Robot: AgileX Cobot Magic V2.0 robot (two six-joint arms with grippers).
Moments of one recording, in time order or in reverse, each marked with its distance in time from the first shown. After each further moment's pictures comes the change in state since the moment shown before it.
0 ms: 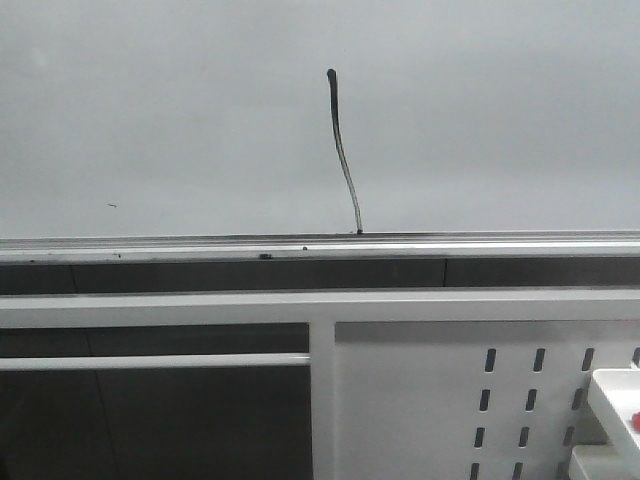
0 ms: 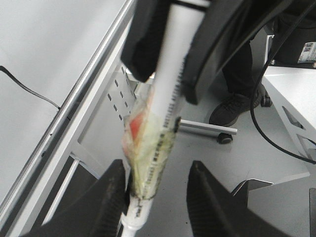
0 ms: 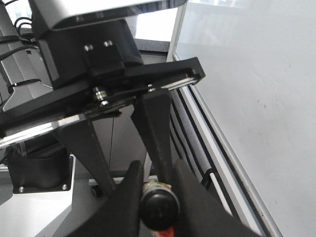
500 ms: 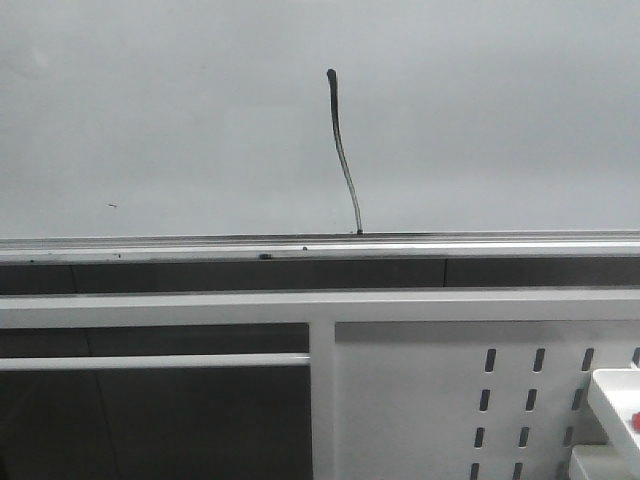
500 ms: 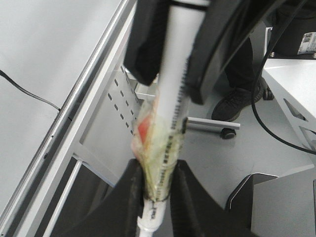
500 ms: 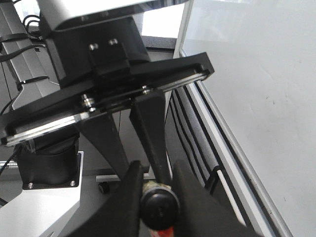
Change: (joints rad) left arm 0.000 0.000 0.000 0.008 0.007 0.028; right arm 0.000 0.000 -0.002 0.002 0.026 0.003
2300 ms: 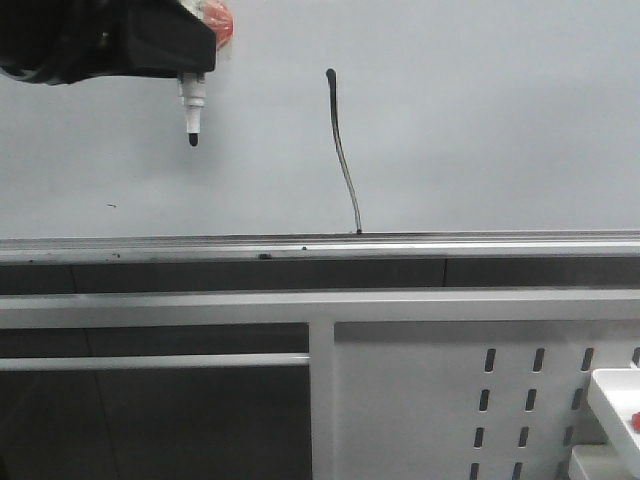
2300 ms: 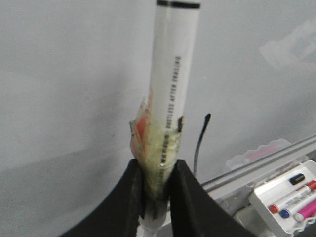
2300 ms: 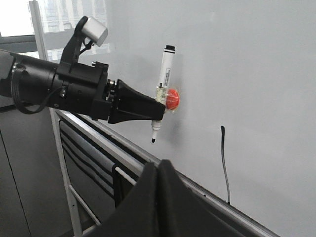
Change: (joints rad) left arm 0.199 0.501 0.143 -0.532 -1.043 -0.049; right arm 0.000 -0.592 0.581 0.499 -0.551 -0.259
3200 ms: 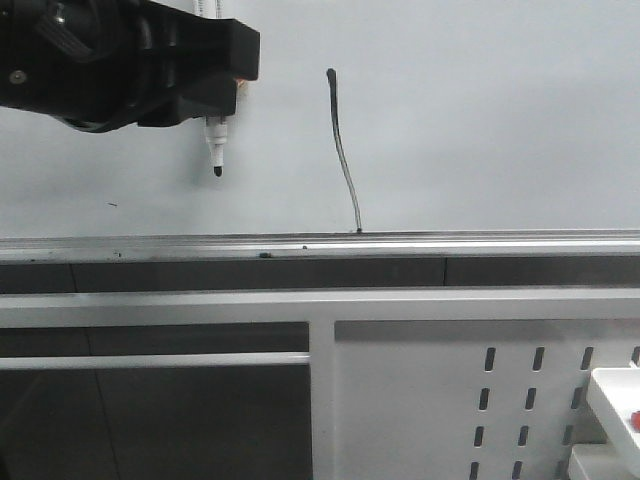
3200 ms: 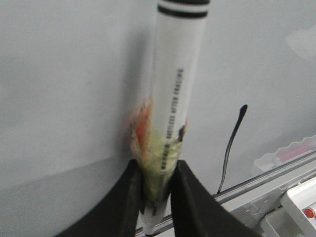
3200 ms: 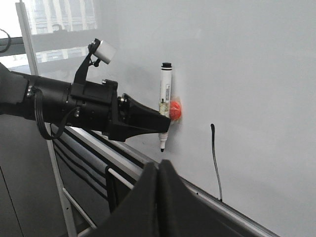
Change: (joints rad) left arm 0.008 0.136 -0.022 0.009 -0.090 -0.001; right arm 0.000 0.000 0.001 0.026 -0.029 -0.012
